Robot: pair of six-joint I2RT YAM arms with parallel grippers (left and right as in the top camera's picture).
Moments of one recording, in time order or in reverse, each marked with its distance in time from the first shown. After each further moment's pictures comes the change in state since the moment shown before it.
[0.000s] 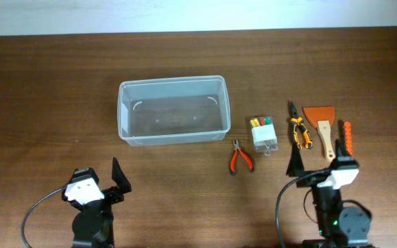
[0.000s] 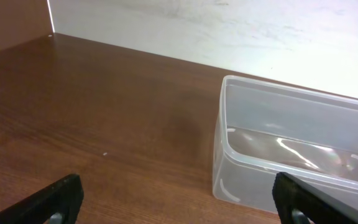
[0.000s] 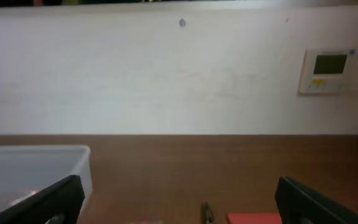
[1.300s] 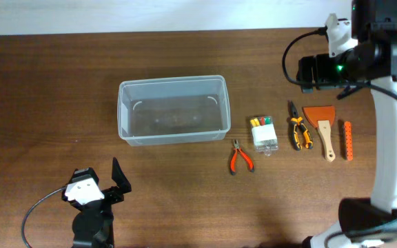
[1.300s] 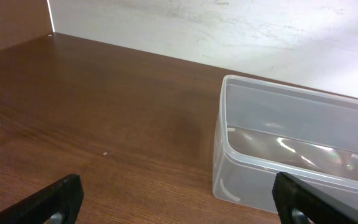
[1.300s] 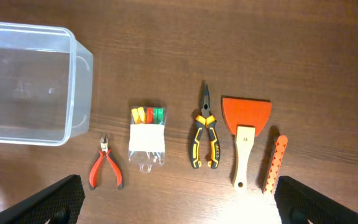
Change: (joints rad) left arm 0.000 0.001 0.000 0.000 0.000 0.000; right arm 0.005 1.578 2.023 -1.629 -0.019 -0.148
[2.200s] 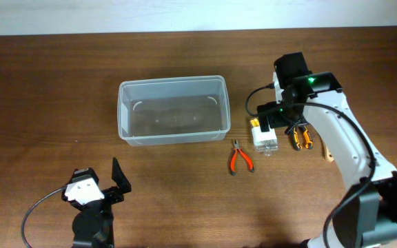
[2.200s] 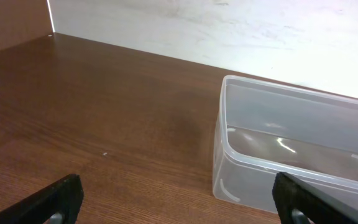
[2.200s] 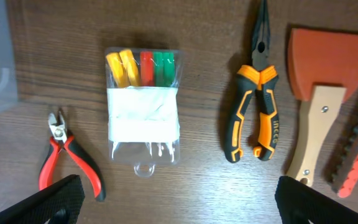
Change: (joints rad) left arm 0.000 -0.001 0.000 0.000 0.000 0.000; right arm 0.185 -0.011 -0.730 0.429 0.166 0.176
